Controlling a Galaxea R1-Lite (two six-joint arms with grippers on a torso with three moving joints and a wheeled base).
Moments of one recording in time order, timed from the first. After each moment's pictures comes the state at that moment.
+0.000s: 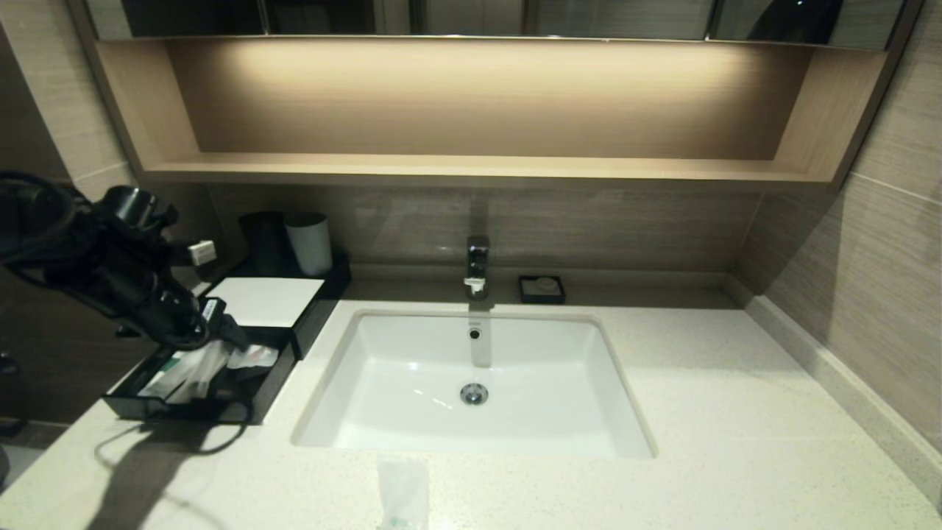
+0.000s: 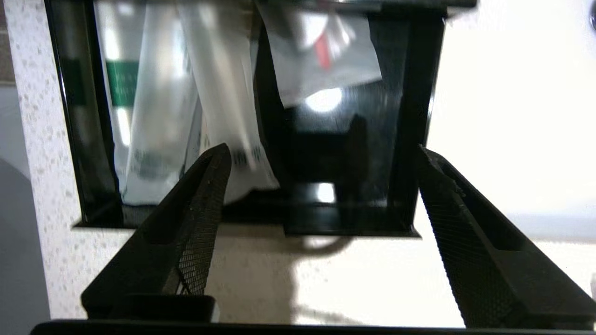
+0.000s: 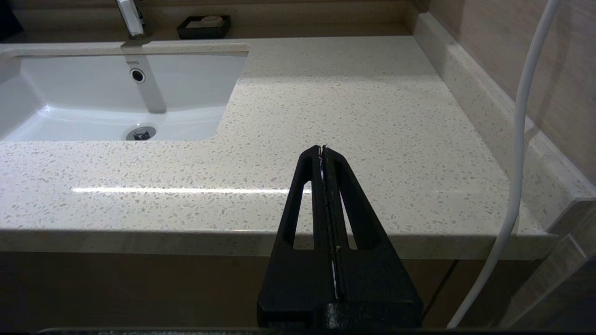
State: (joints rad) left arm 0.15 1.93 -1.49 0.62 -0.13 0.14; right arm 0.00 0.00 0.00 -0.01 0.01 0.03
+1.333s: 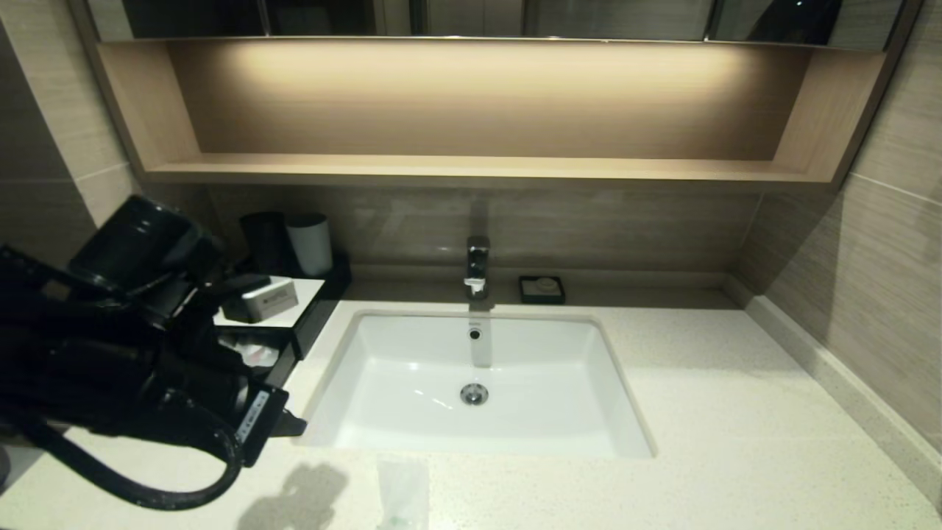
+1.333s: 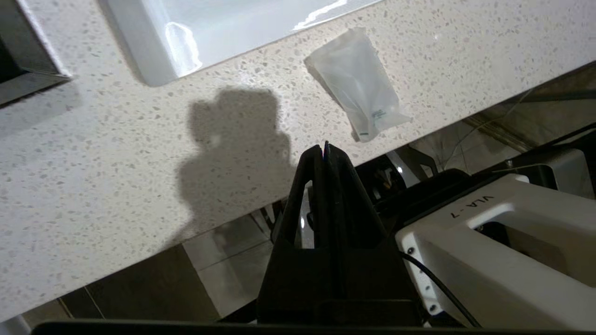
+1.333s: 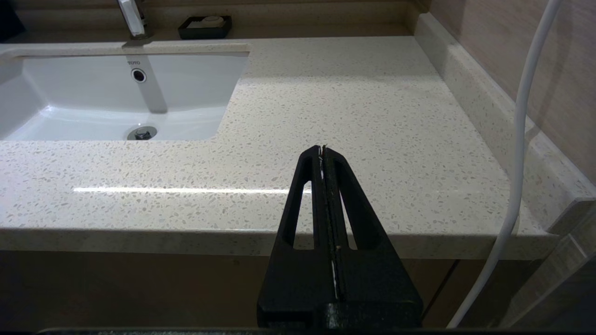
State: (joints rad) left arm -0.42 1.46 -1.08 0.60 -0.20 -0.05; right arm 0.00 0.00 0.00 -0.01 0.01 0.03
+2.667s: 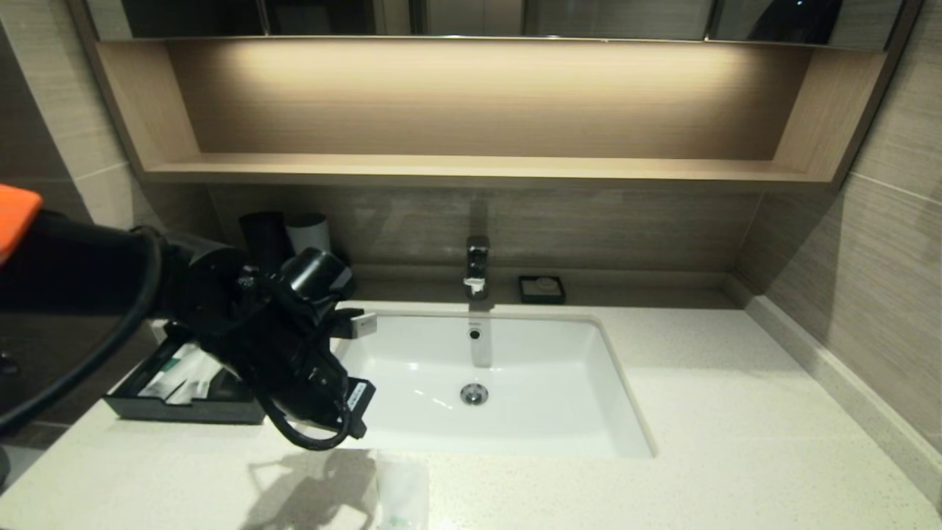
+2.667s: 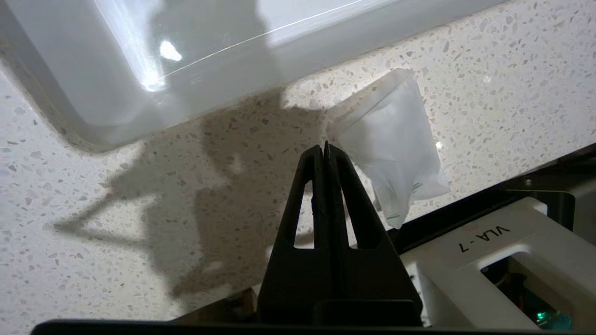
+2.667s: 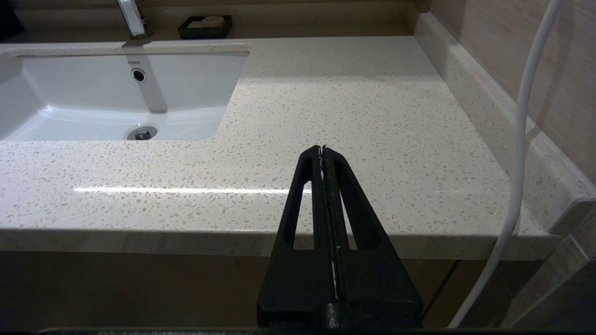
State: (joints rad) left arm -0.41 1.88 -1.26 0.61 -0.24 -0.05; right arm 0.00 0.00 0.00 -0.01 0.01 0.03
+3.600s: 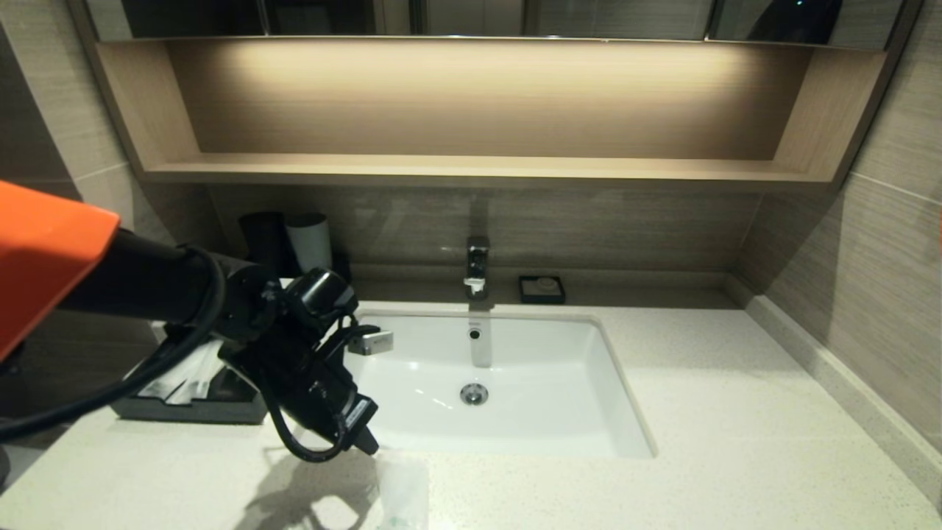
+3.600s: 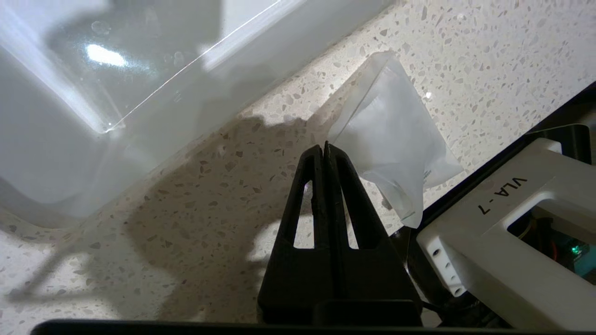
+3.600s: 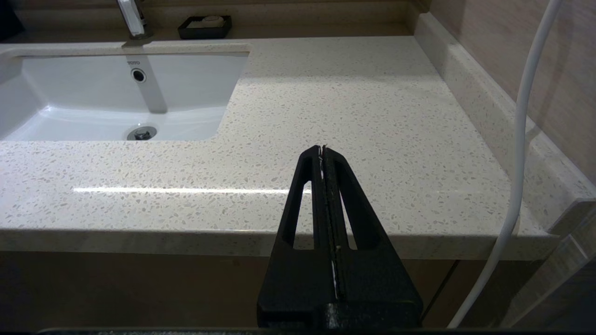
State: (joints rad) left arm -0.36 1.96 -1.26 0.60 -0.41 0.19; right arm 0.00 0.00 0.00 -0.01 0.01 0.03
